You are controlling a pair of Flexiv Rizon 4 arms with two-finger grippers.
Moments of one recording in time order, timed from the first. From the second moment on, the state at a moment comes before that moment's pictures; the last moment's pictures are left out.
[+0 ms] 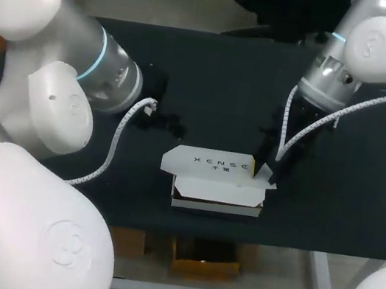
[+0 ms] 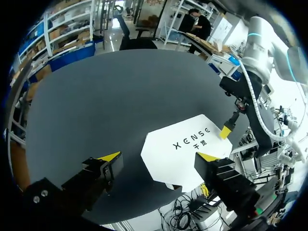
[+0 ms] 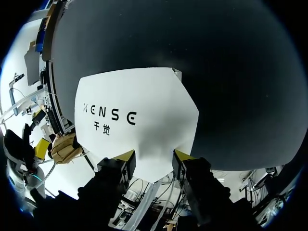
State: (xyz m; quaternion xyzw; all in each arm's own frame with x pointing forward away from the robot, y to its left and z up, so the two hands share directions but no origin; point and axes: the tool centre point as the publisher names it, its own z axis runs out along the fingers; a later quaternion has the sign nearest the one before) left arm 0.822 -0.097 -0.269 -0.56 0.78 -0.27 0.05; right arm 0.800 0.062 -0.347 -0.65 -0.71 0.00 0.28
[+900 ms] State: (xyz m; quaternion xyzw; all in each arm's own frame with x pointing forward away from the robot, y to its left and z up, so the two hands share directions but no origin) left arm 0.841 -0.101 -0.285 -0.73 0.67 -0.09 -0.03; right arm 0.795 0.065 -0.351 -0.66 -0.71 -0.02 0.25
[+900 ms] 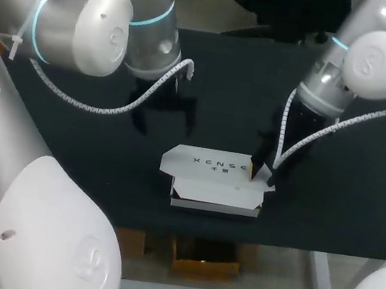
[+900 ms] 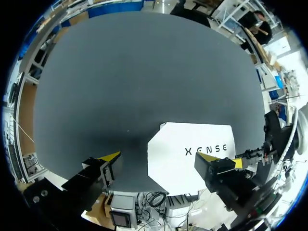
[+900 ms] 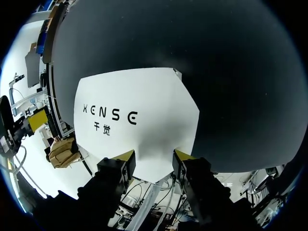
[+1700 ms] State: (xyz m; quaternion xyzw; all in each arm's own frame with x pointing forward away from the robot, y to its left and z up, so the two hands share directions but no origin) left arm 0.825 -0.117 -0.296 -0.81 0.57 -0.05 -0.12; right arm 0.796 0.066 -0.355 -0.66 -0.71 -0.03 0.24
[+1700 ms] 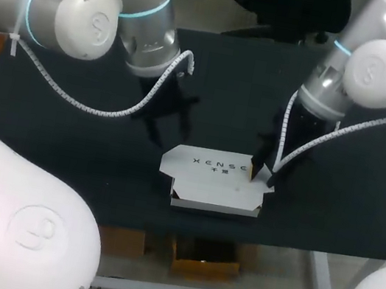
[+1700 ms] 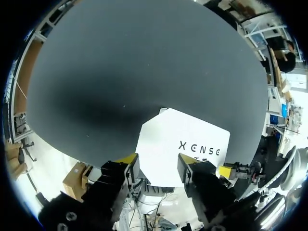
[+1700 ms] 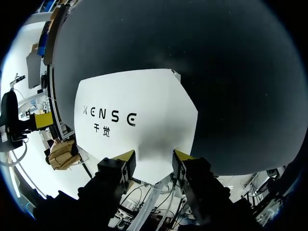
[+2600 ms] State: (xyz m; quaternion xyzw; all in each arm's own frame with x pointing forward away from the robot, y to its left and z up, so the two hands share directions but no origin) left arm 0.830 -0.128 -0.349 -0.82 0.56 -0.01 -0.11; right arm 0.791 0.064 -0.359 -0.67 -0.71 -0.05 0.23
